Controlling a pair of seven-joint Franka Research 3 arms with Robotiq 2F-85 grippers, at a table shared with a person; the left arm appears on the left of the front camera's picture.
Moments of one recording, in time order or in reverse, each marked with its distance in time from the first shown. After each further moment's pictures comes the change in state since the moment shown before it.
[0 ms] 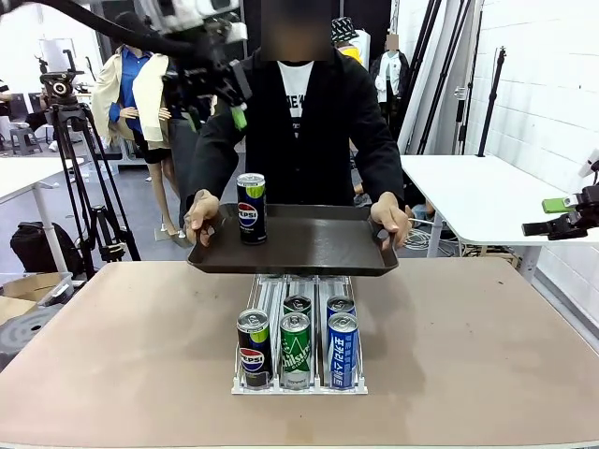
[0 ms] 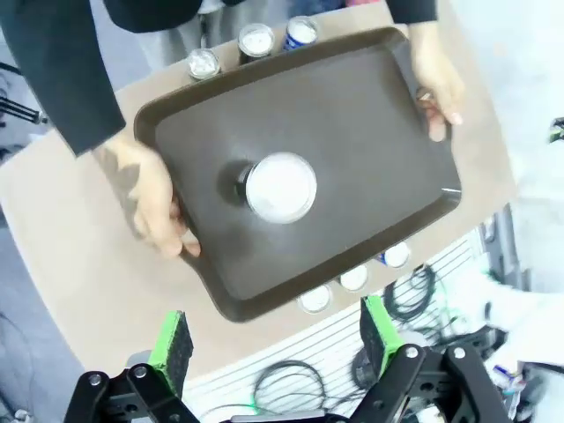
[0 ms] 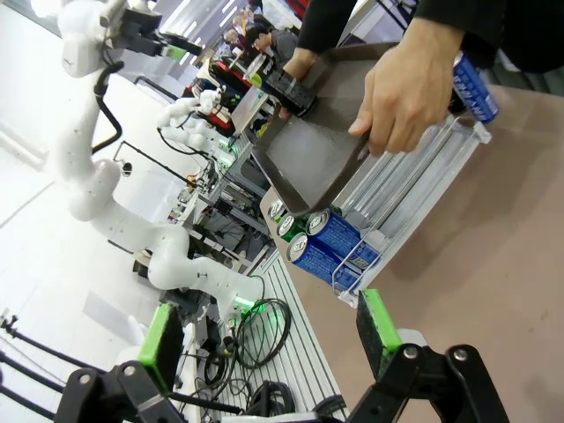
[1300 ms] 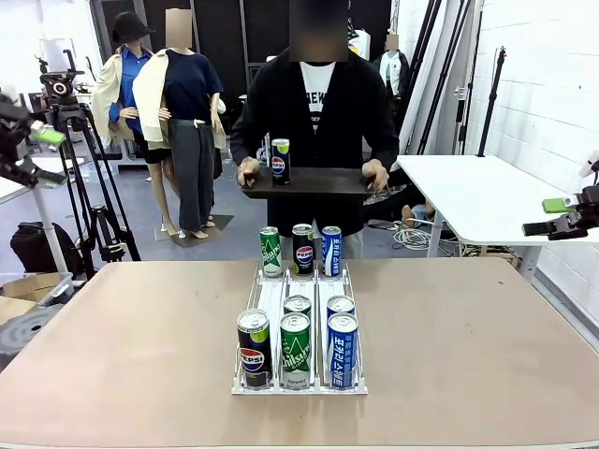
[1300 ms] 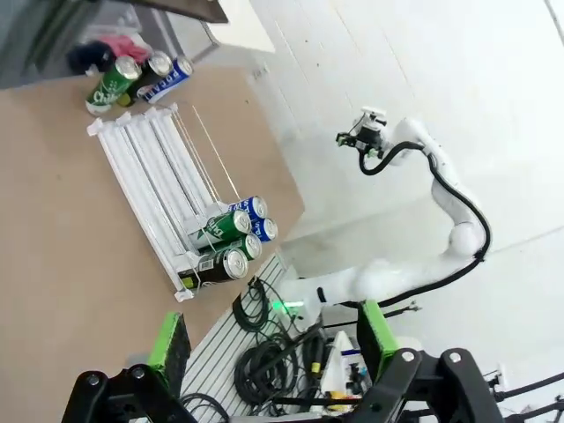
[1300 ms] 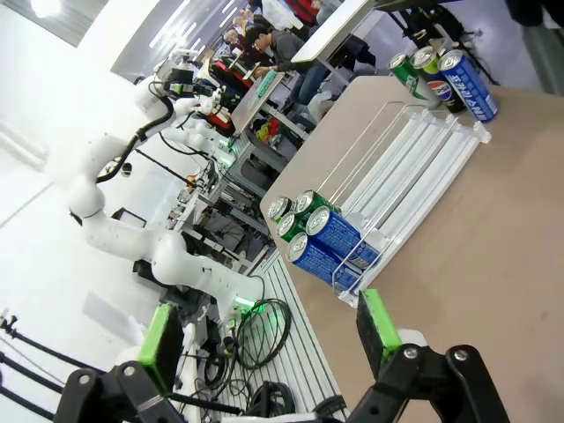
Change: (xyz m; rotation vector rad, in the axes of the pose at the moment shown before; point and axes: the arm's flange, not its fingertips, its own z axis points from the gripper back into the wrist) left arm -0.182 0.330 -0.046 -0.865 -0.270 0.090; right arm 0.000 0.000 0.000 0.000 -0.001 0.000
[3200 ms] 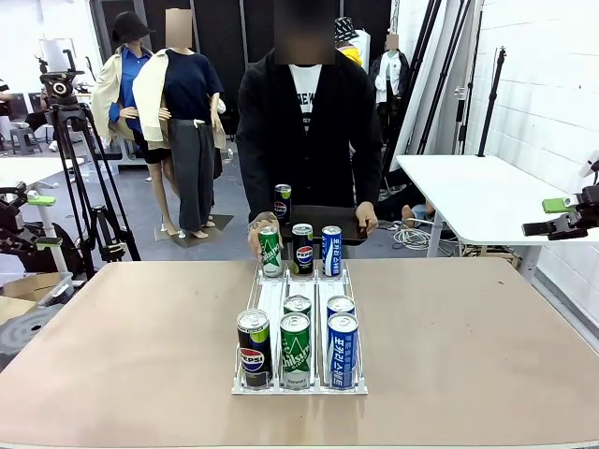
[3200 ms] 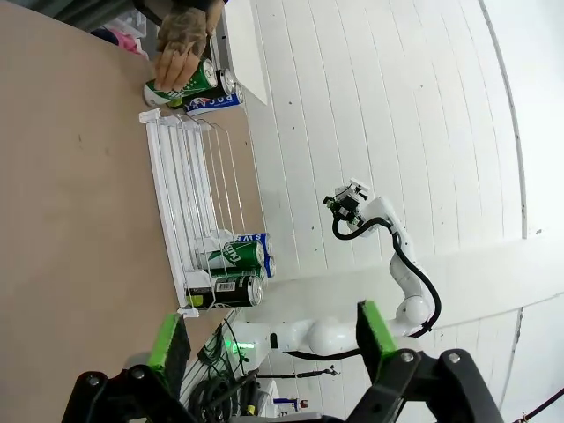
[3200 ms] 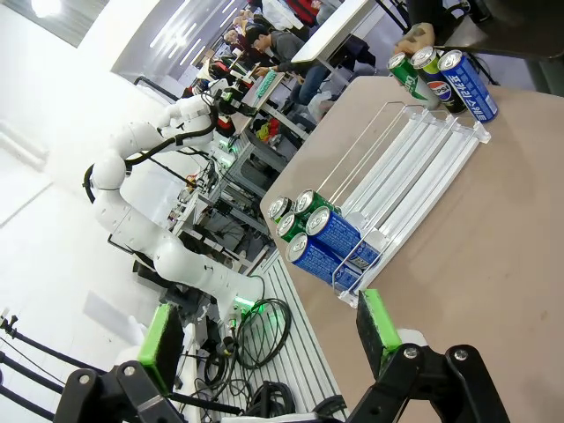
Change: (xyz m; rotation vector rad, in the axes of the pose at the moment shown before) left arm -0.041 0.173 0.009 -0.160 -0.145 0.314; right arm 0.000 0.000 0.000 0.000 0.000 0.000
